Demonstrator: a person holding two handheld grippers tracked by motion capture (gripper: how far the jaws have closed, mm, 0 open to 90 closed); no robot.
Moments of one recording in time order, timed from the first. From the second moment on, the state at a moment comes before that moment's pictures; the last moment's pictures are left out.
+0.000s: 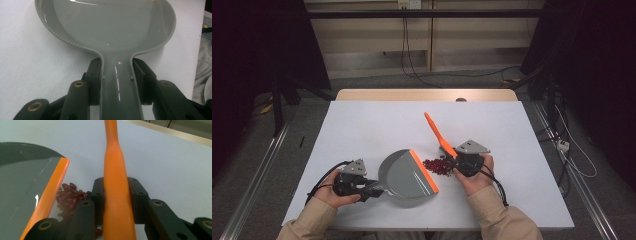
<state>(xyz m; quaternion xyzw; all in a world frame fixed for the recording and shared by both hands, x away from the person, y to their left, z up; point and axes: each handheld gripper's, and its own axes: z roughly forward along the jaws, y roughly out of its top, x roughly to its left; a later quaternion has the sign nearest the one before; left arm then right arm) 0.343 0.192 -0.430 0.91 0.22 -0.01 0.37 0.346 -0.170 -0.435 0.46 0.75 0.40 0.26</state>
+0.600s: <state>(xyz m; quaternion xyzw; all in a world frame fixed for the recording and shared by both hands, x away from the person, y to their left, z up) 0.344 0.191 -0.430 0.90 0.22 -0.03 0.37 0.343 -0.163 -0.436 0.46 0.75 0.41 0.25</state>
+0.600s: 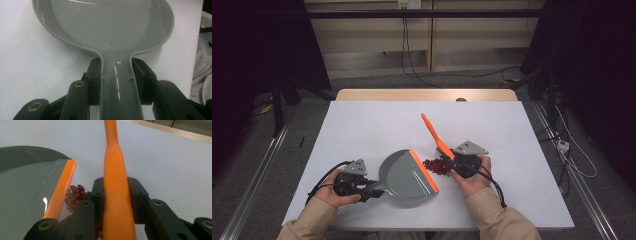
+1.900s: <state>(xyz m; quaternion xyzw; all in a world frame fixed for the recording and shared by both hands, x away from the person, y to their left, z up) 0.343 0.183 -0.429 0.91 0.21 -0.04 0.36 0.340 -0.151 -0.436 0.46 0.74 0.42 0.24</state>
